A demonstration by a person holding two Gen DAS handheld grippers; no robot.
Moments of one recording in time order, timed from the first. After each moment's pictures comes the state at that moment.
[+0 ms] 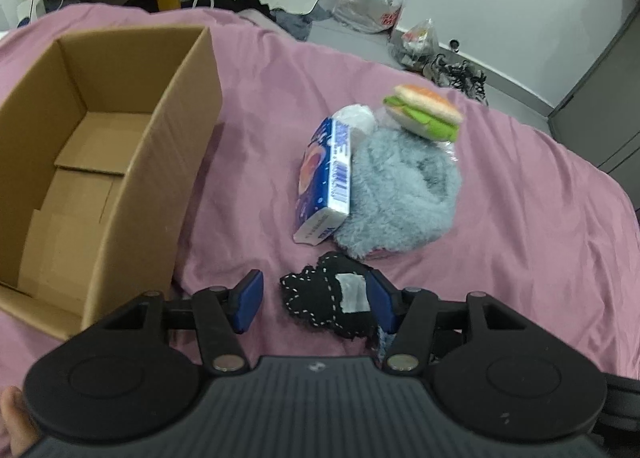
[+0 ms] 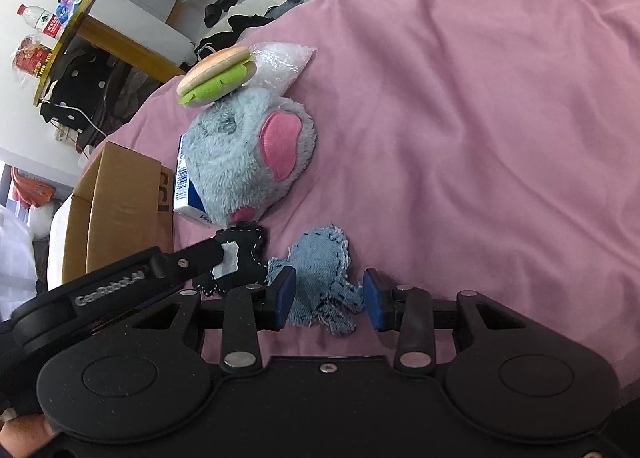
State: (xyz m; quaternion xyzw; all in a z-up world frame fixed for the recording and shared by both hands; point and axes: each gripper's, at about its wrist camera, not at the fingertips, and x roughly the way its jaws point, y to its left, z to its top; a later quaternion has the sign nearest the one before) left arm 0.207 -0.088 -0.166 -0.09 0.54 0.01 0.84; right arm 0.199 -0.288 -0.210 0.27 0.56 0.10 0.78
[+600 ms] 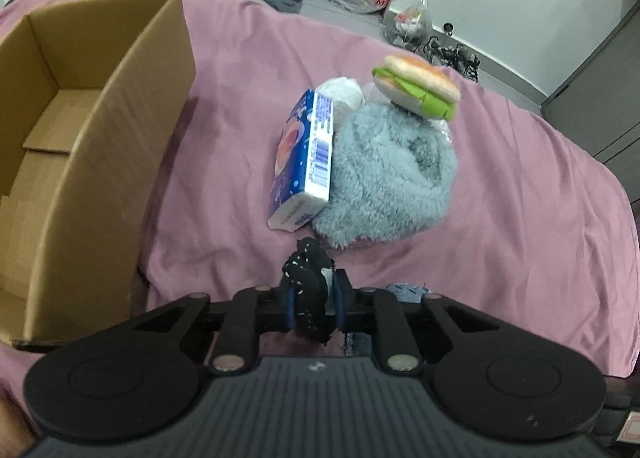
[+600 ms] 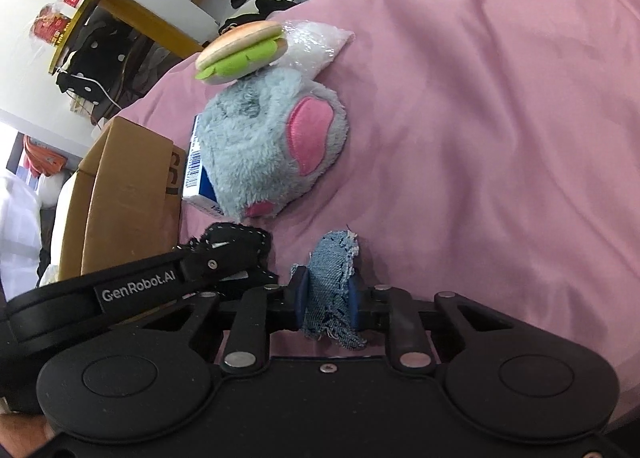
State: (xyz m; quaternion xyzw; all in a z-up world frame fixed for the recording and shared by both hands) left arm 0.216 -0.097 -0.179 -0.10 0.55 0.00 0.83; right arm 0.209 -0.277 -0.214 0.24 0.56 0.14 0.78
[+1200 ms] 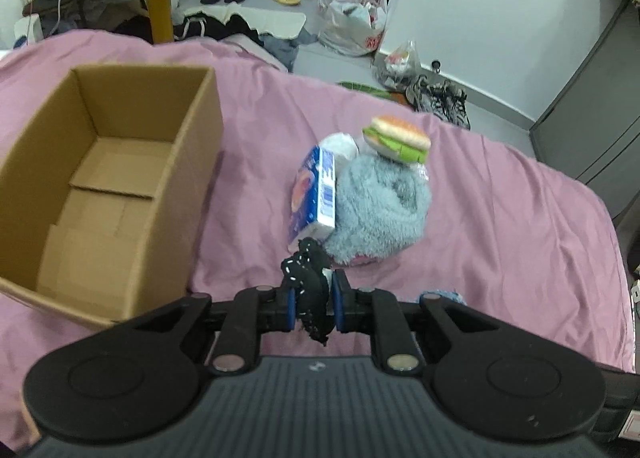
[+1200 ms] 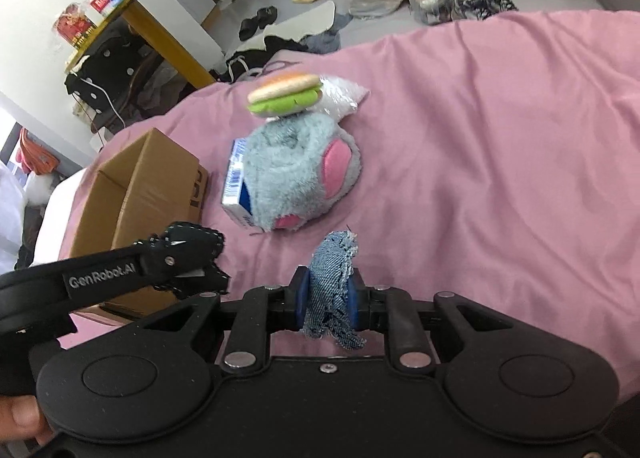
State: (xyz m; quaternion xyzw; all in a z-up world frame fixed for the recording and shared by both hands) left arm 0.185 -0.082 -0.125 -0.09 0.50 -0.01 0.86; right arm 0.181 -0.270 -0.166 0.19 0.51 0.11 0.83
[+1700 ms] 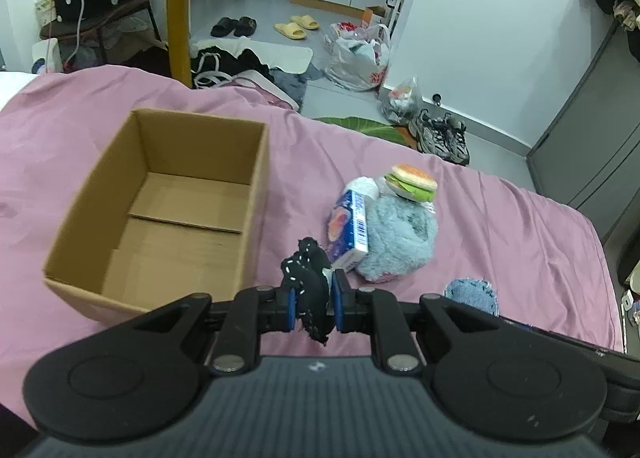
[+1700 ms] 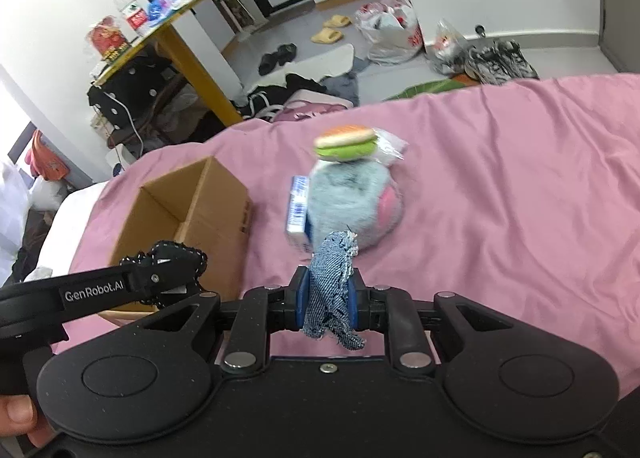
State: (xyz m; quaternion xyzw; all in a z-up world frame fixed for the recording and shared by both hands) left arm 0.151 -0.042 -0.078 -0.09 0.46 0.00 0.88; right arm 0.160 -0.240 -0.119 0.17 0.45 0.12 0.87
